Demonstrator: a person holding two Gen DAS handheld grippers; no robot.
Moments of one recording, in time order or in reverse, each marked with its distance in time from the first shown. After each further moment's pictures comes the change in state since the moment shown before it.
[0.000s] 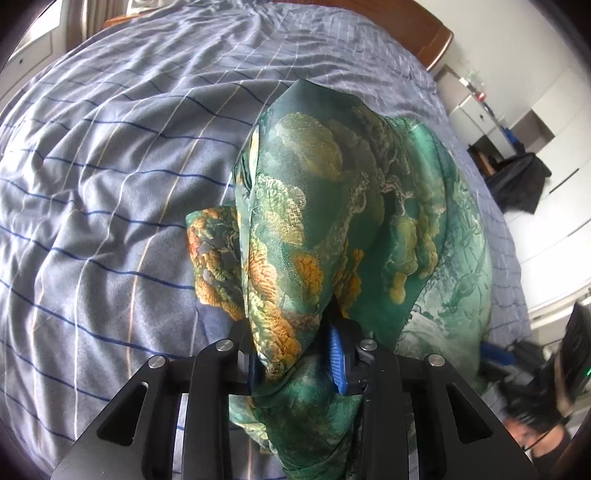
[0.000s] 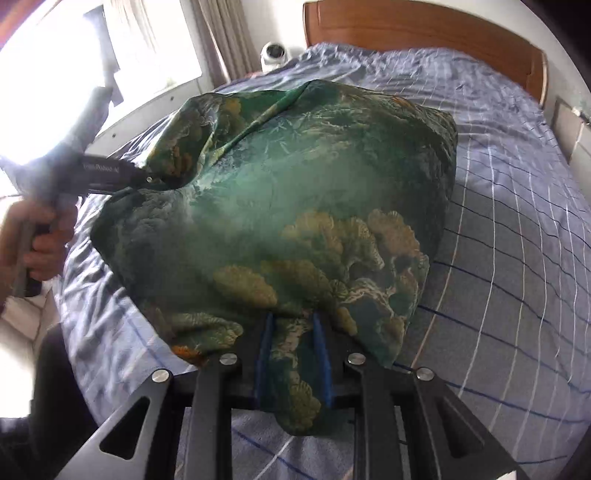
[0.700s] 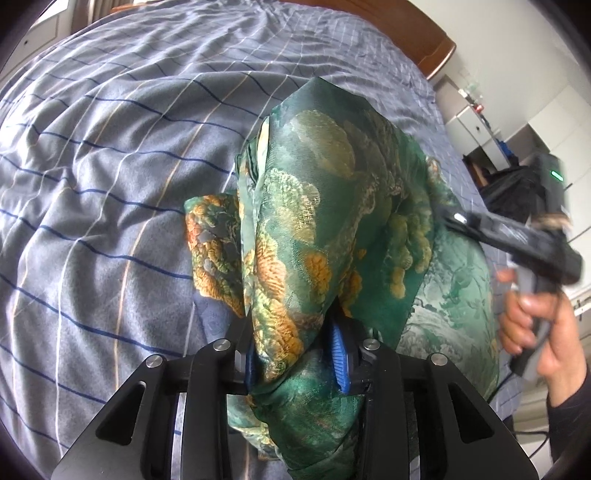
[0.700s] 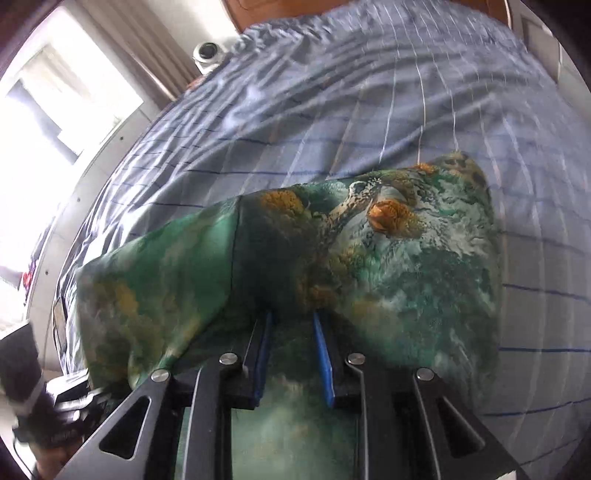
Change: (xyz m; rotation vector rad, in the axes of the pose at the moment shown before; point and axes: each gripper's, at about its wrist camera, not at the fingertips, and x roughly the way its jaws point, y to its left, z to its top) left arm 0.006 0.015 -0.015 -0.049 -0.013 -0.051; right arm 0.085 -0.051 0.137 0.268 0.057 0.024
